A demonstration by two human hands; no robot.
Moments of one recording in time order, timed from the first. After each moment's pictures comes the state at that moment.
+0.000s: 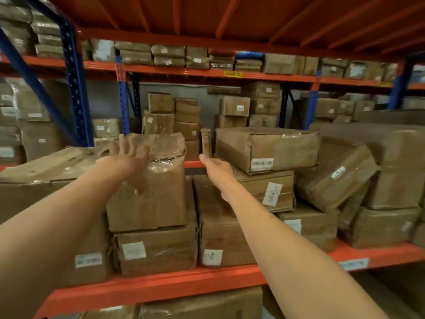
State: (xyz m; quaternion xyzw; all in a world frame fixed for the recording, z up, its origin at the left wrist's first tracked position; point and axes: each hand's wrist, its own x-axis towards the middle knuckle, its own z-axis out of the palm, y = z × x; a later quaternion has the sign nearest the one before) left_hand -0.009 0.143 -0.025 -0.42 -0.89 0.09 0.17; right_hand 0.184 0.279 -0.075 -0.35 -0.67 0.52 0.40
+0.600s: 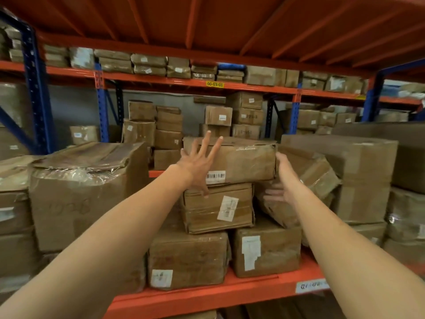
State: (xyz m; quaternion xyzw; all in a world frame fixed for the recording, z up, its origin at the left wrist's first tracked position) left_hand 0.197 0.326 -0.018 -0.64 -0.73 -0.03 0.24; right_hand 0.432 0.435 -0.048 -0.45 -0.47 0.61 0.45
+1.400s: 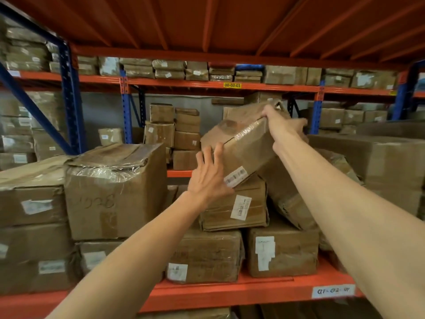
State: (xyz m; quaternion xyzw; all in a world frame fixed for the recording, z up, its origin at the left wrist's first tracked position) left_hand 0.227 0.295 -0.056 -0.59 -0.70 -0.31 0.27; right_hand 0.384 0.382 0.057 -0.44 -0.49 0.45 0.61
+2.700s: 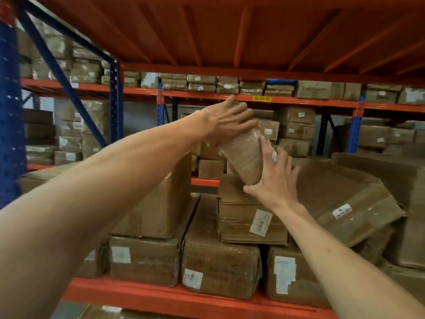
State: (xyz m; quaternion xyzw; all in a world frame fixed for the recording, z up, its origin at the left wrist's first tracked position) left_hand 0.216 0.242 0.122 -0.55 -0.55 0.31 0.55; right_hand 0.355 0.354 -0.034 -0.30 -0.83 -0.07 0.47
